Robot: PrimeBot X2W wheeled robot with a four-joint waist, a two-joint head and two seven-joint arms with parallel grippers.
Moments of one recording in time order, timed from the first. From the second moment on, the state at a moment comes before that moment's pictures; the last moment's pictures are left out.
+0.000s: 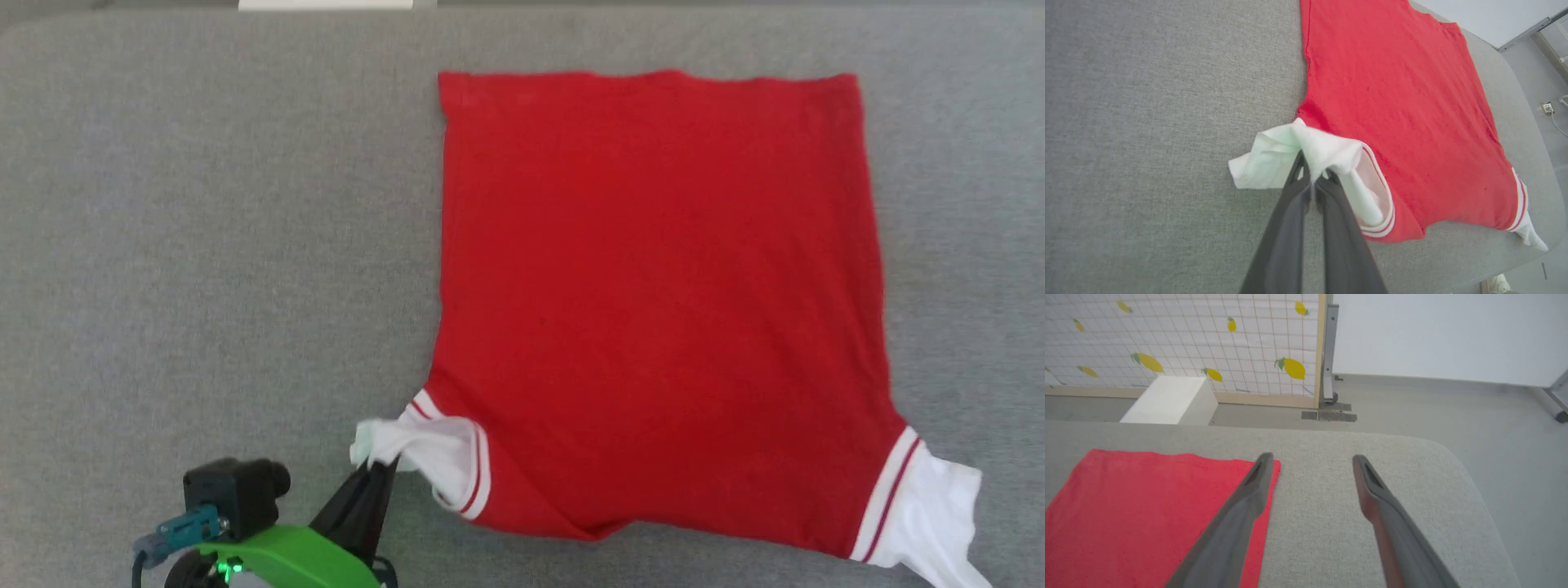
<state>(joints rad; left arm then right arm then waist) 0.20 0.38 -0.34 -0.52 -0.66 0.27 0.30 -0.55 -0.38 -0.26 -0.11 0.36 0.13 0.74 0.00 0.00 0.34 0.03</state>
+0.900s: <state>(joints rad) 0.04 0.33 -0.41 -0.51 -0.58 0.25 0.26 -0.89 -0.33 -0.30 0.30 0.12 0.13 0.80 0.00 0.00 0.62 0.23</state>
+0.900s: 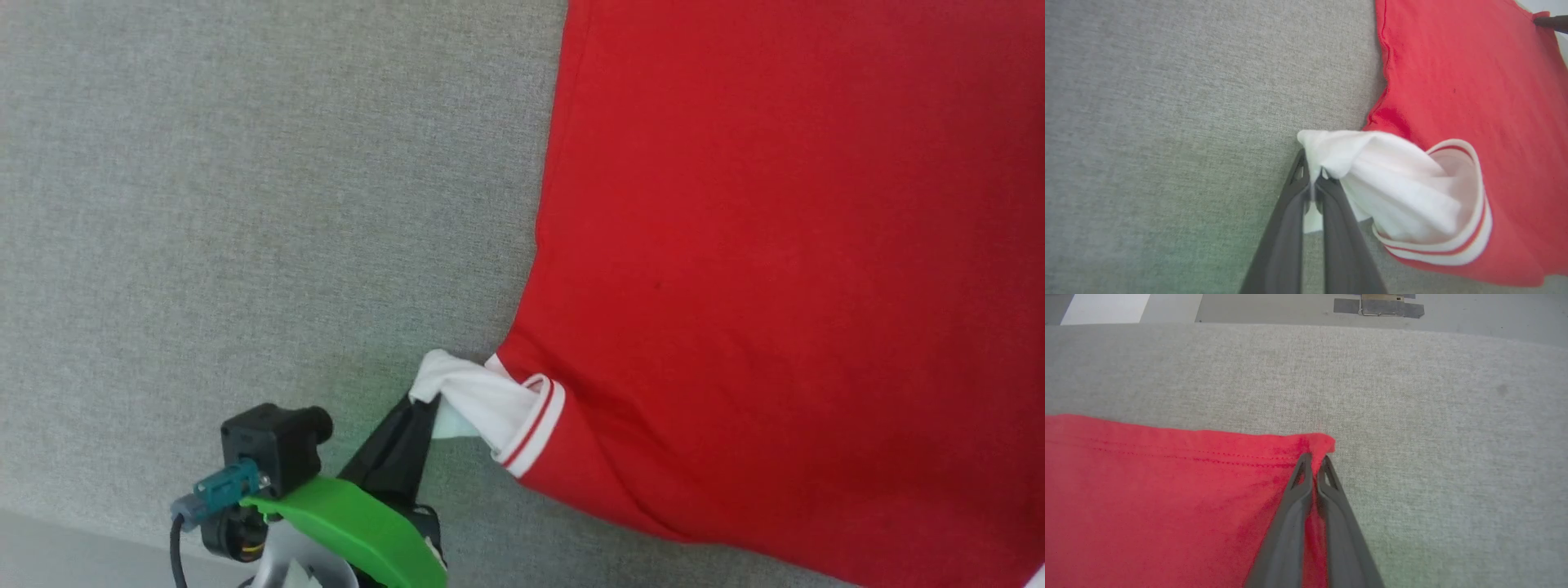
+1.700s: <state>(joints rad) 0.17 0.34 -0.32 -0.40 -0.64 0.29 0.20 0.06 -0.06 -0.64 -0.08 0.36 0.13 0.62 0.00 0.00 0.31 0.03</state>
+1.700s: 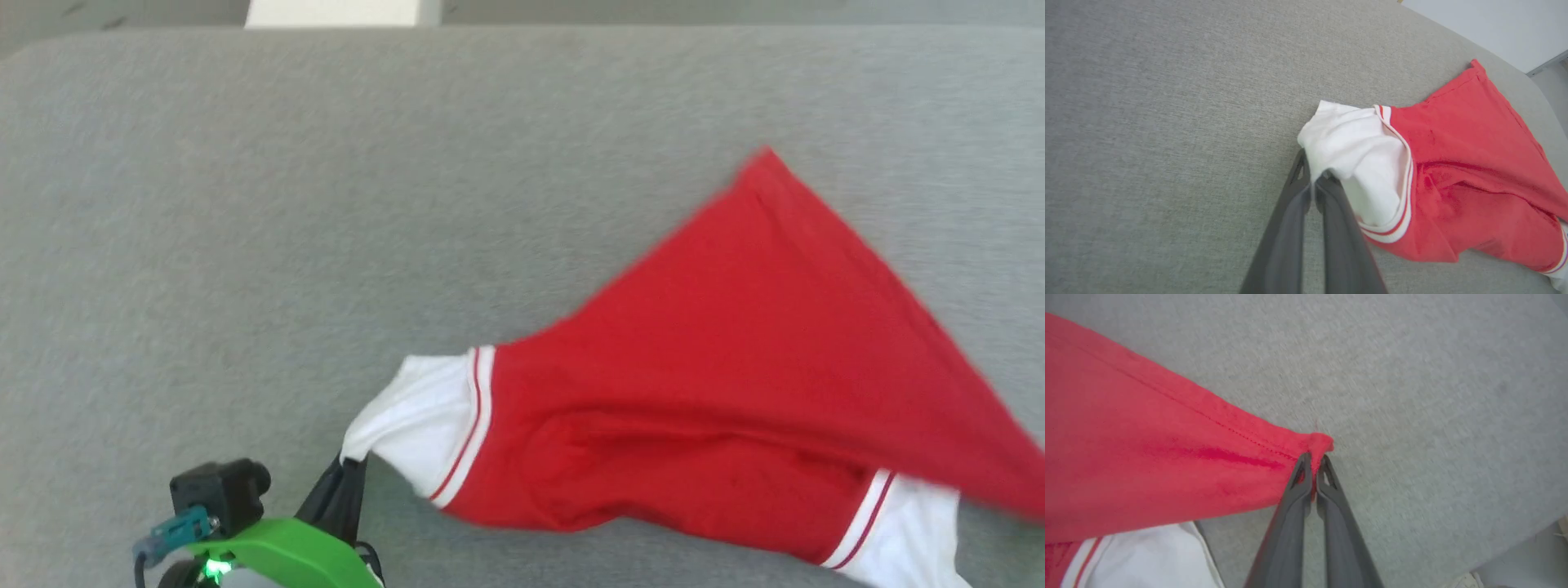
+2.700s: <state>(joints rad) 0.02 0.27 -0.39 -0.36 -0.63 0.26 0.16 -0.40 -0.33 -0.17 0.00 0.35 0.13 0.69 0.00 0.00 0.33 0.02</state>
